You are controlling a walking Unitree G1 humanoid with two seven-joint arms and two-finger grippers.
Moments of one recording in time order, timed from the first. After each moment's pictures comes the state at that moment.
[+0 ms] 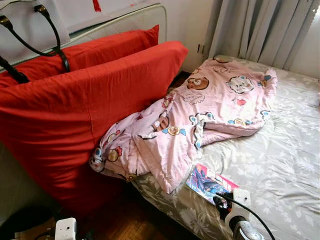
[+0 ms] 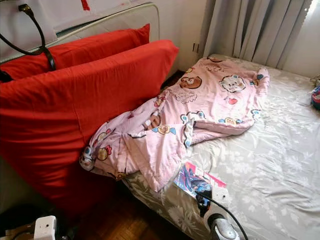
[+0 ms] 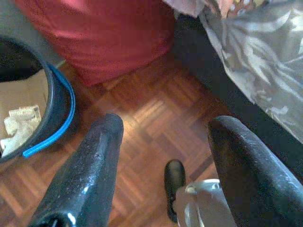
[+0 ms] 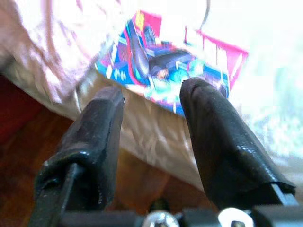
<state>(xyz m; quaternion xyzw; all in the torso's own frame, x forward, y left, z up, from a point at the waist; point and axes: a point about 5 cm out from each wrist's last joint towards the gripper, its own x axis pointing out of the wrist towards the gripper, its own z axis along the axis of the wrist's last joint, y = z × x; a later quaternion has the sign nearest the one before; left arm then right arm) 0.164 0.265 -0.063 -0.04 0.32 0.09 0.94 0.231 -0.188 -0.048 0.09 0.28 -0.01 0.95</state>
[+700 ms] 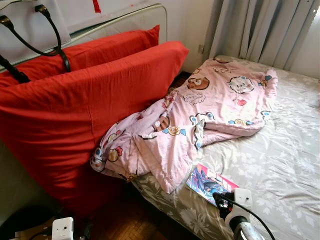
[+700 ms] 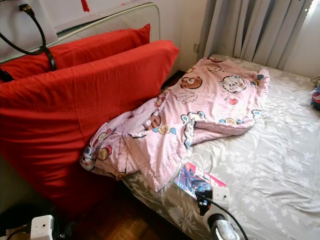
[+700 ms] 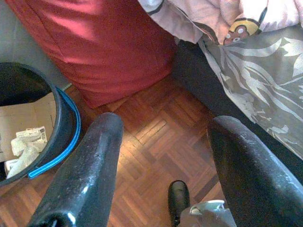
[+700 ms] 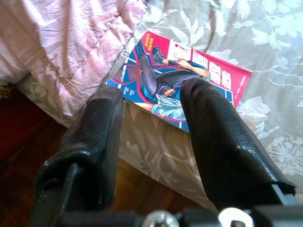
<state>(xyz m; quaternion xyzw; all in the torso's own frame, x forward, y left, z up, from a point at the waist) 0.162 0.267 -0.057 -0.03 0.28 0.10 0.95 0.226 -0.188 -0.047 0.10 0.25 -0.01 0.96</state>
